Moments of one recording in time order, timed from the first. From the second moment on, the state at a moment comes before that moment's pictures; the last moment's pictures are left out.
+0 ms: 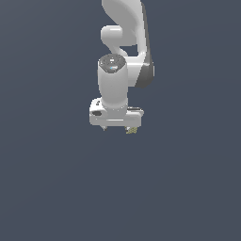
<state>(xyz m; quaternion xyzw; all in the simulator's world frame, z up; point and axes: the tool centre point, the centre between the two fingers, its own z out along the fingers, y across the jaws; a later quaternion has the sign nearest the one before) 0.002 -0.018 0.171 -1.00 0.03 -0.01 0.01</state>
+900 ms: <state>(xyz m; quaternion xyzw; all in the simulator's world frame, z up) -0.083 0.045 0.104 -1.00 -0.07 0.00 0.00</state>
